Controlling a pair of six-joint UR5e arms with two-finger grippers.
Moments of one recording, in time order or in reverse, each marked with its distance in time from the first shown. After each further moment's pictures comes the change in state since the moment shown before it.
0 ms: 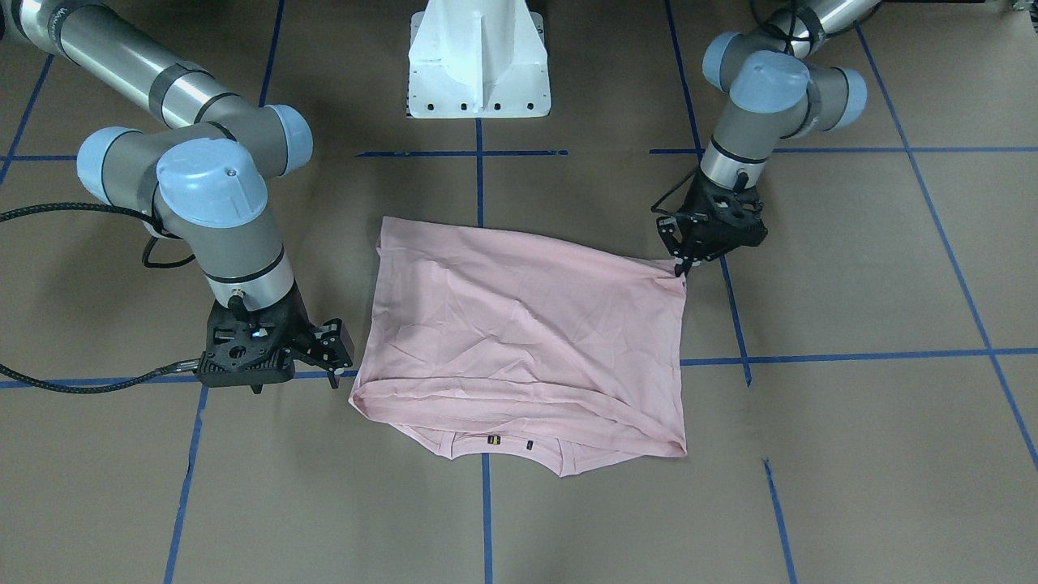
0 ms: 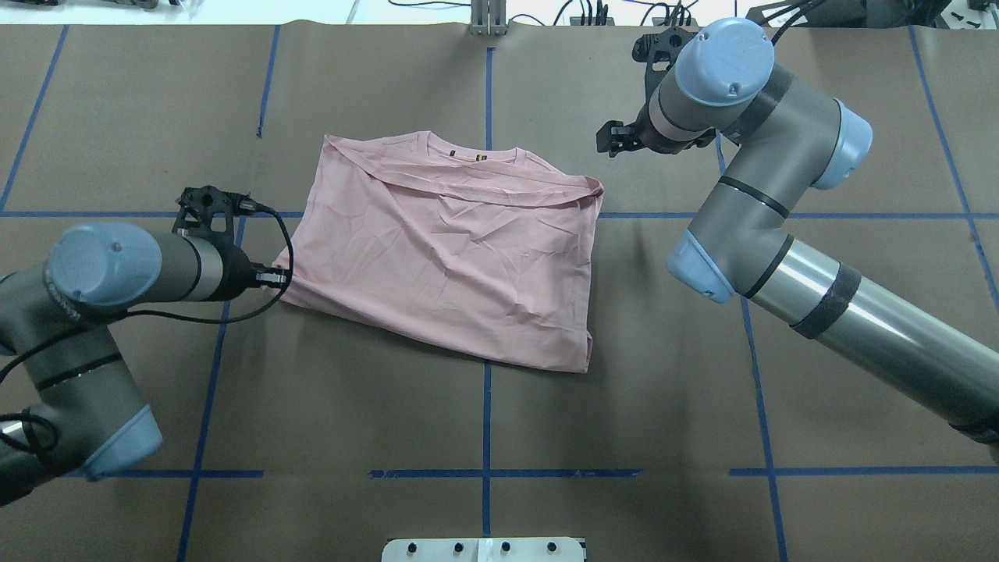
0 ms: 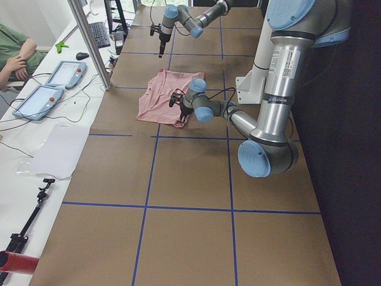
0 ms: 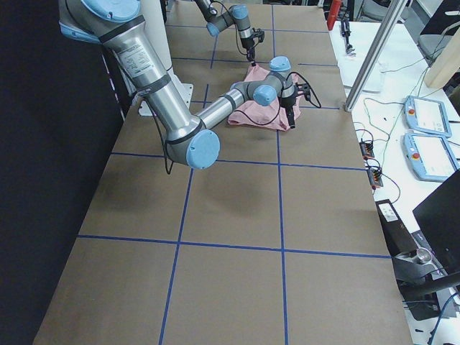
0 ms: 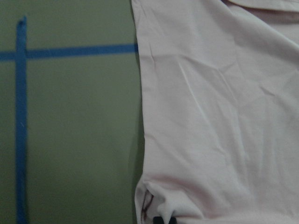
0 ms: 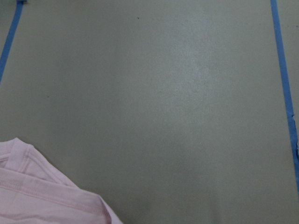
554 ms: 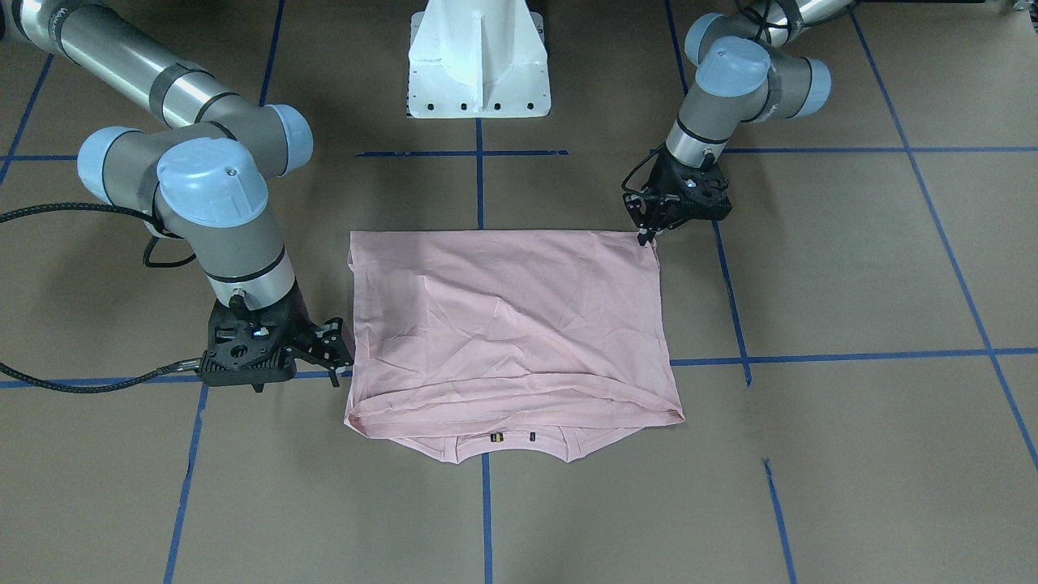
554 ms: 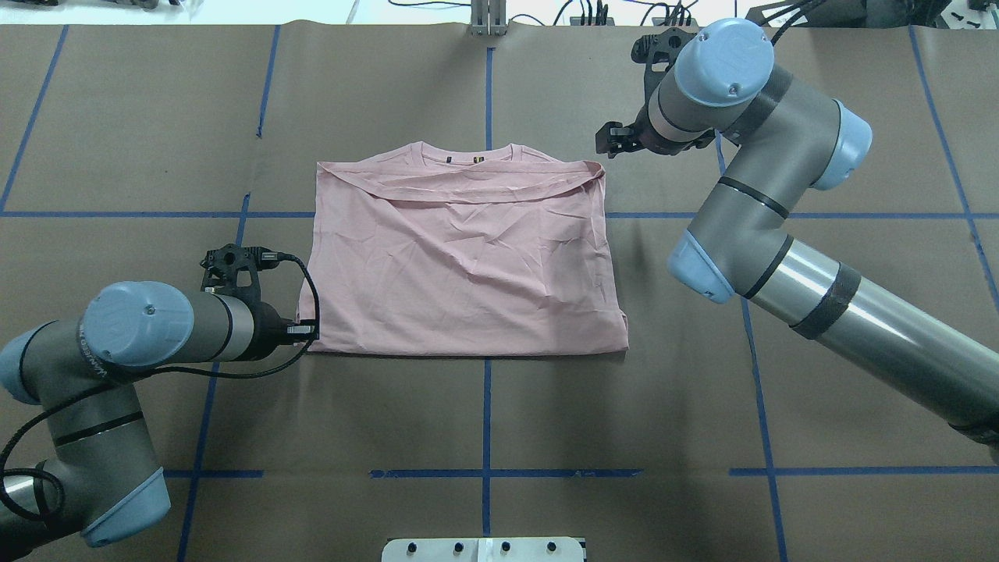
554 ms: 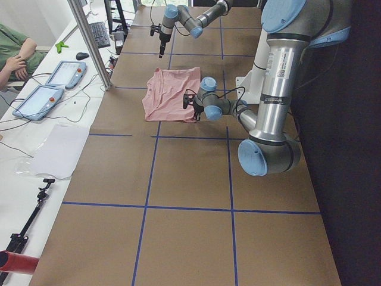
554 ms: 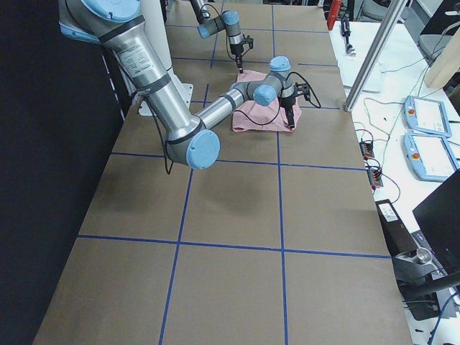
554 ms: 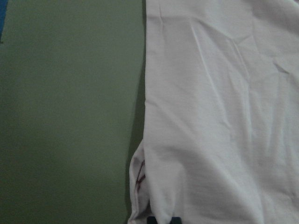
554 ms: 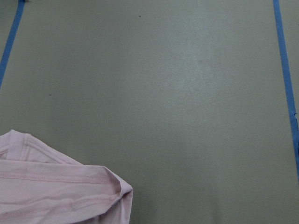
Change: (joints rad) left arm 0.171 0.046 -0.092 0.001 -0.003 -0.308; right arm -0.001 0.000 0.002 0.001 0.005 0.000
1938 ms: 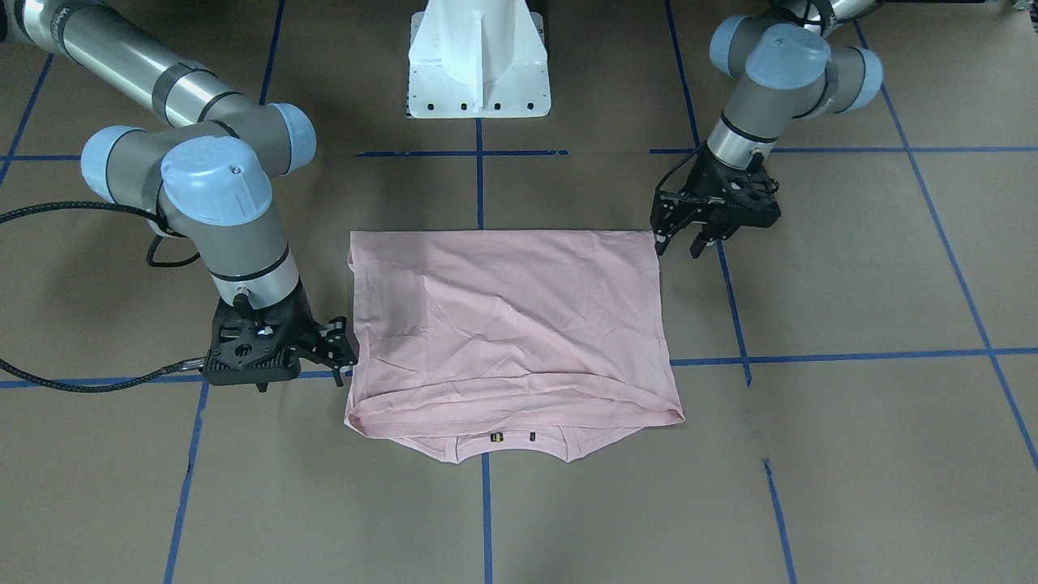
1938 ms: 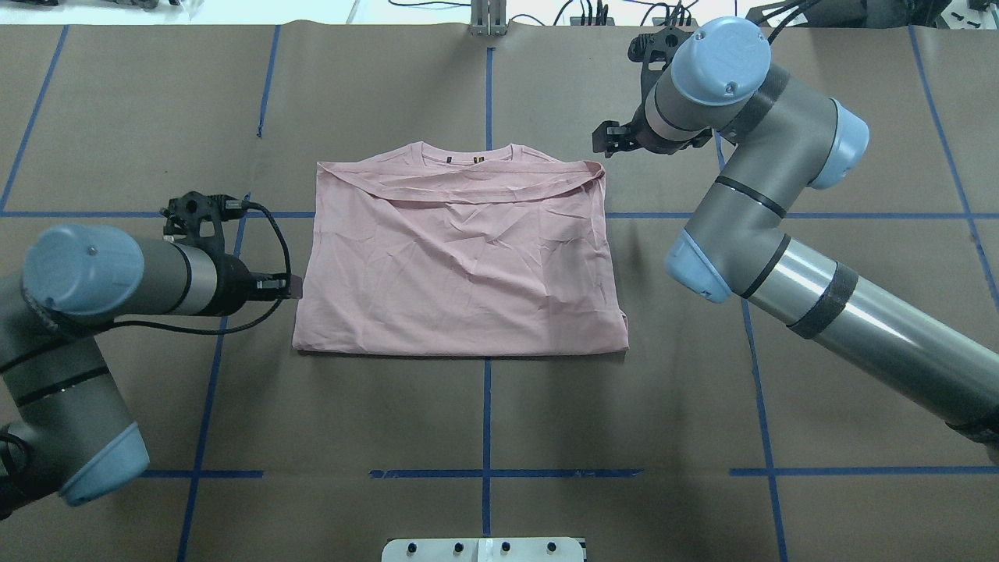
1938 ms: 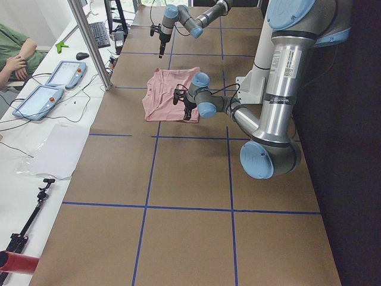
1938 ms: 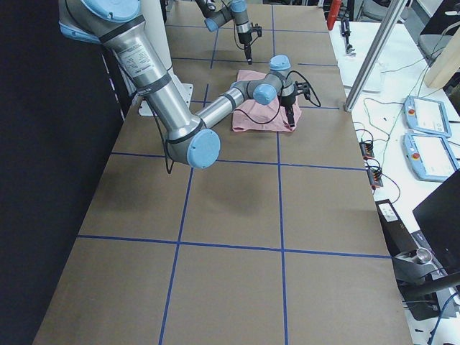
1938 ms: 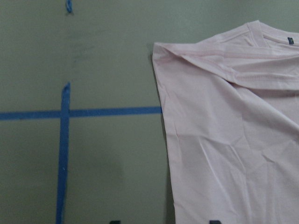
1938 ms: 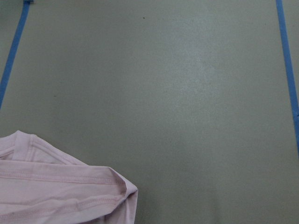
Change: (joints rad) left arm -0.085 0.006 -0.032 0.011 -0.042 0.030; right arm -0.001 0.006 -0.001 -0.002 0.001 0.001
